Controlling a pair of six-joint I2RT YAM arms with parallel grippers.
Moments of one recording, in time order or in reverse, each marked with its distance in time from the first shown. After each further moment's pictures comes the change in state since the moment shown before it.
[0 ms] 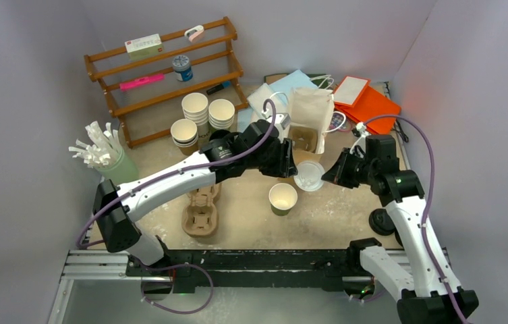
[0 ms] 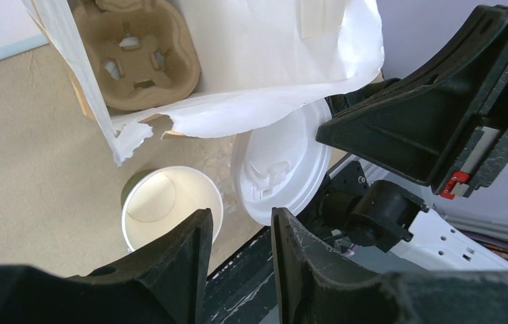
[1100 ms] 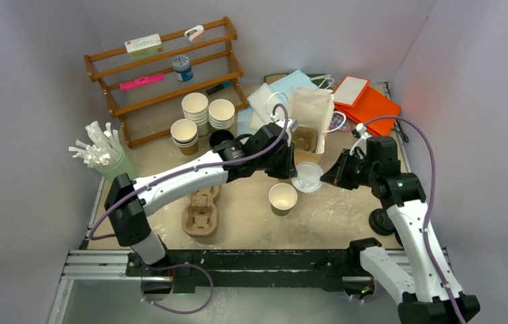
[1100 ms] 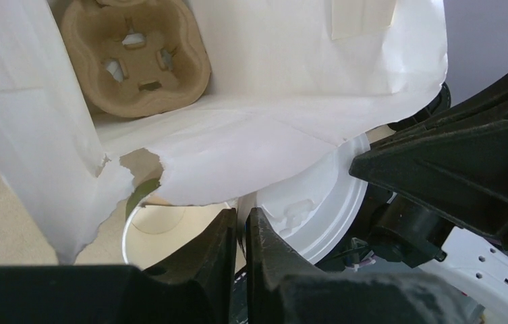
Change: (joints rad) left arm -0.019 0.099 0.018 0.021 -0.021 0.019; right arm 0.015 -0.024 -0.001 -0.003 -0.019 0.008
